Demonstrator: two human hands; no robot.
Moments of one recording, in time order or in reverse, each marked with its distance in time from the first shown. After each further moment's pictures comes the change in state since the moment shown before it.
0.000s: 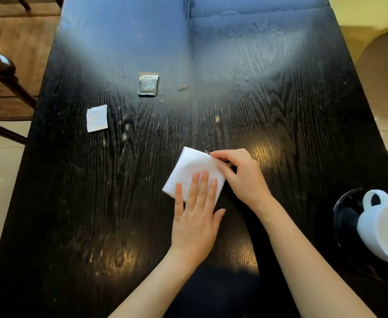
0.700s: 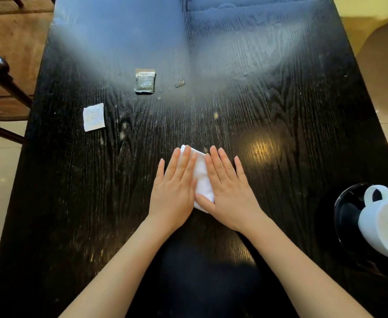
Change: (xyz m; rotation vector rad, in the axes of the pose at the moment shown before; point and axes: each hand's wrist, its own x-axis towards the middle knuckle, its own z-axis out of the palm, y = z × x) left_hand 0.039 -0.054 -0.005 -0.088 0.010 0.039; right_hand -0.034 0.004 0.032 -0.686 -0.264 -0.107
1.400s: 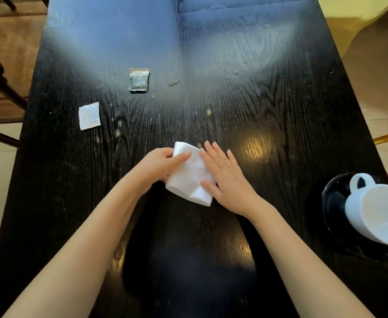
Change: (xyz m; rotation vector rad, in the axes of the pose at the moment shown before) left_hand 0.041 -0.021 -0.057 -1.026 -0.403 -0.478; right_hand 0.002 0.015 -0.013 0.248 -0.049 -0.088
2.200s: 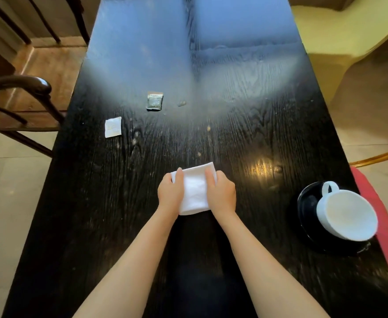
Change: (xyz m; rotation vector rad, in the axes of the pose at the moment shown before) left_hand -0.039 -0.020 0.068 -0.277 0.552 -0.068; right_hand -0.012 -0.040 0.009 0.570 0.429 0.600
